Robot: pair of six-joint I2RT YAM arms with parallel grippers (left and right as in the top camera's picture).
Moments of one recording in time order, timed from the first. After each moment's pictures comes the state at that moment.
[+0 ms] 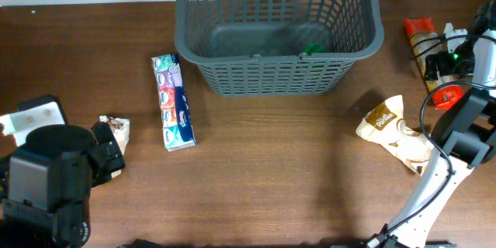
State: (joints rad) left arm -0.31 1.03 1.82 -1.61 -0.62 -0.41; right arm -0.50 2.52 2.32 -1.18 0.07 -0.51
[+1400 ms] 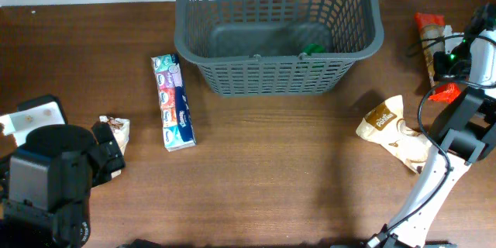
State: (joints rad) left arm -0.31 1.03 1.82 -1.61 -0.62 -0.41; right arm -0.49 2.60 2.45 -1.27 0.05 -0.39
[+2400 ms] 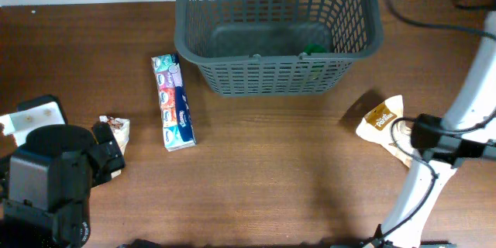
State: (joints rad) left arm -0.31 1.03 1.82 -1.61 -0.62 -0.41; right arm -0.25 2.35 3.10 -1.33 -0.65 -0.26
